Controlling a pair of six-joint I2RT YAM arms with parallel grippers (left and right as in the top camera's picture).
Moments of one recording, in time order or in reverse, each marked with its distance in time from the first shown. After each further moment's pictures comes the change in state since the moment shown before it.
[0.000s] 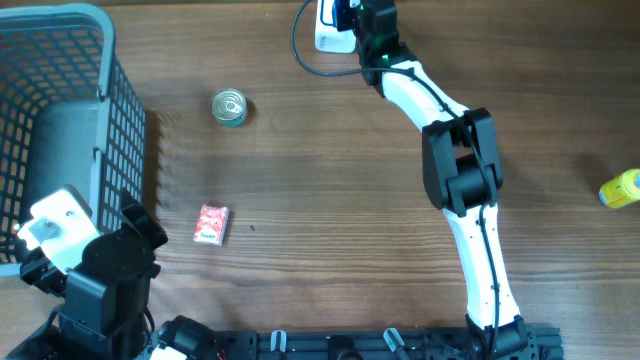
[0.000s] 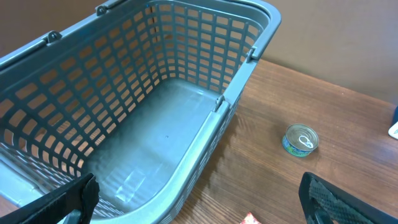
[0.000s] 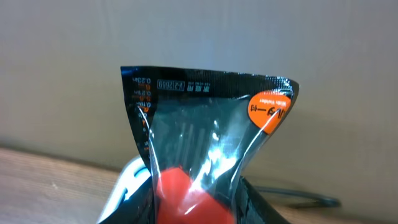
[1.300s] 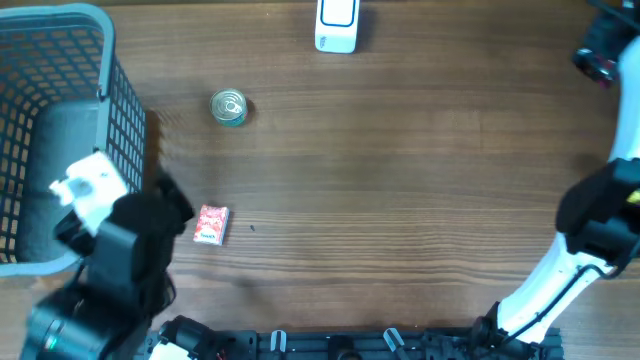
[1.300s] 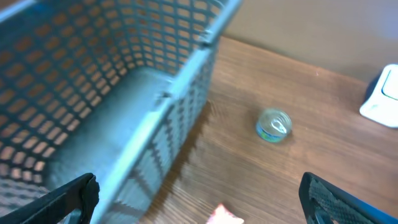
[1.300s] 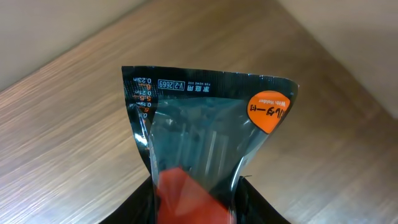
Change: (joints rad) left arm 0.000 0.145 0.000 0.103 0.116 0.000; right arm -0.718 -0.465 0.020 -1.131 0.108 0.166
